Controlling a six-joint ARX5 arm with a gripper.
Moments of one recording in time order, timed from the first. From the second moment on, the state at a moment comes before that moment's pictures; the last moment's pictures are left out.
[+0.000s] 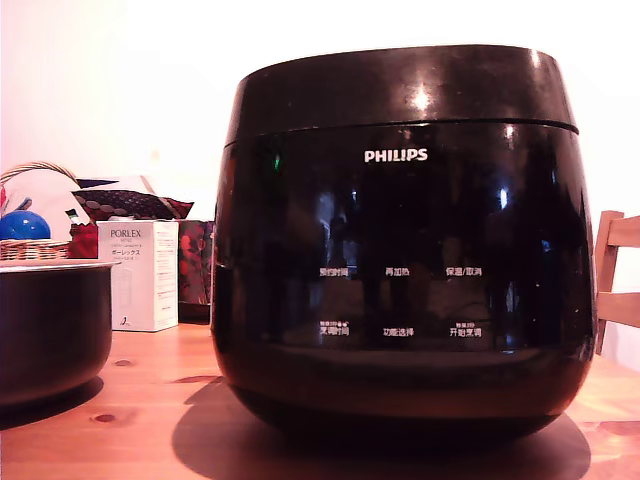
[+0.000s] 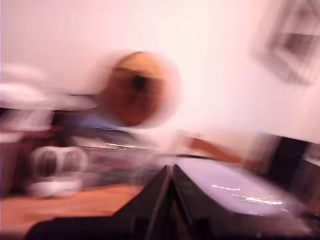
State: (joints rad) arm 0.05 0.01 0.25 0.06 0.77 -0.57
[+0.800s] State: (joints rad) arm -0.33 0.74 0.61 0.04 0.94 -0.28
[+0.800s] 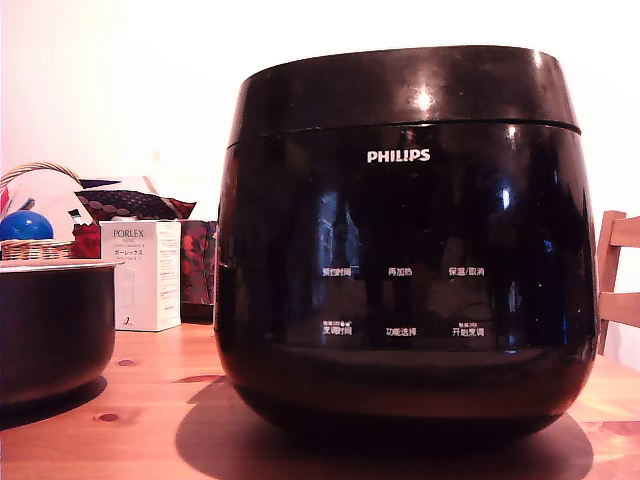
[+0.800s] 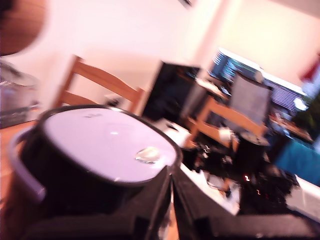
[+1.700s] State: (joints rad) arm -0.80 1.18 0.74 0.27 0.52 0.02
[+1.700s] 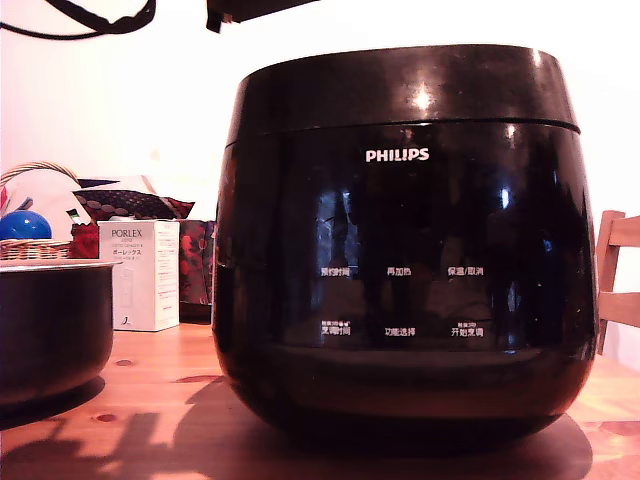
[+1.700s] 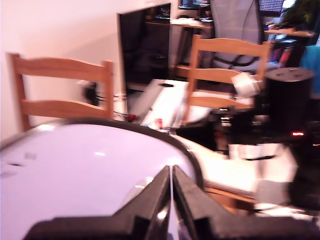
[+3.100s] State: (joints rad) arm -0.90 1.29 0.90 -0.08 0.34 0.24
